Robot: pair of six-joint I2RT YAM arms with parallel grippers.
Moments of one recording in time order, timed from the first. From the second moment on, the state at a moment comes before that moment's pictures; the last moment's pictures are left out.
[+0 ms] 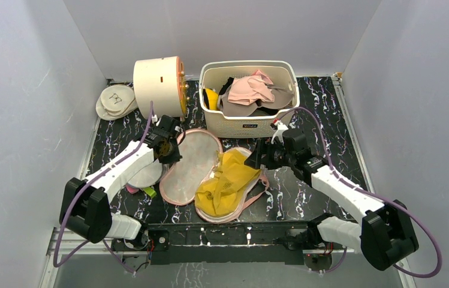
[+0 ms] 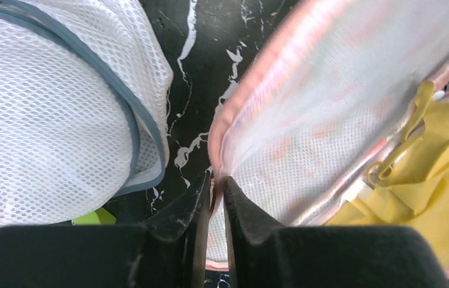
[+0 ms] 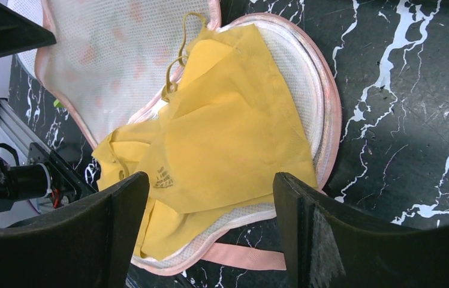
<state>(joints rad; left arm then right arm) -0.46 1.36 0.97 -0.76 -0.22 -0.58 0.43 1.11 0.62 -0.12 -0.37 0.47</state>
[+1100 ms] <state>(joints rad) -0.45 1.07 0.89 0.04 -0.13 -0.11 0.21 1.32 0.58 -0.09 -0.58 0.40</state>
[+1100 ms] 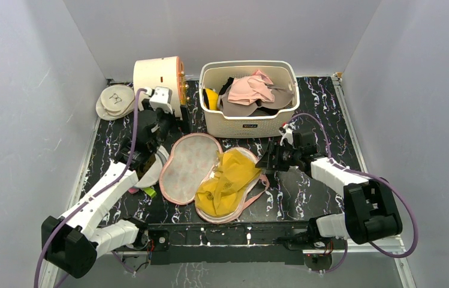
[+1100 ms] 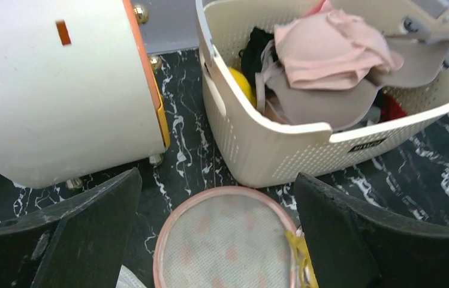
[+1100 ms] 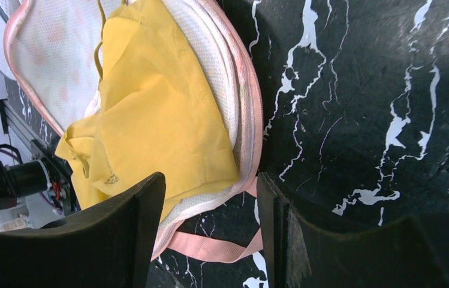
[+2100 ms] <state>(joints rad) -0.48 1.07 0.85 0.10 -0.17 -0.05 0.21 1.38 0.53 0.01 -0.62 0.47</state>
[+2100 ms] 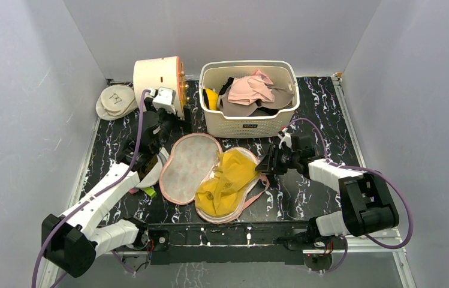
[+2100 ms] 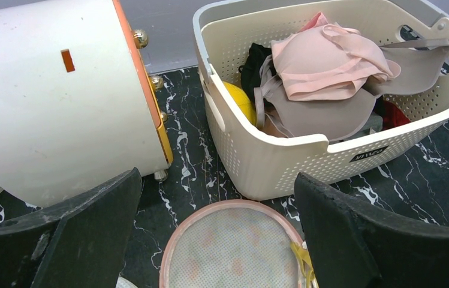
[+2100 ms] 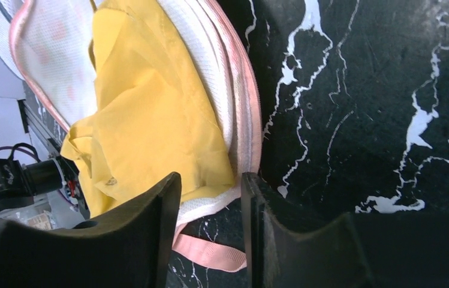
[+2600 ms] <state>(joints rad) -0.48 1.08 0.85 0.10 -0.17 -0.05 0.25 1.40 0.53 0.16 -0.67 0.53</state>
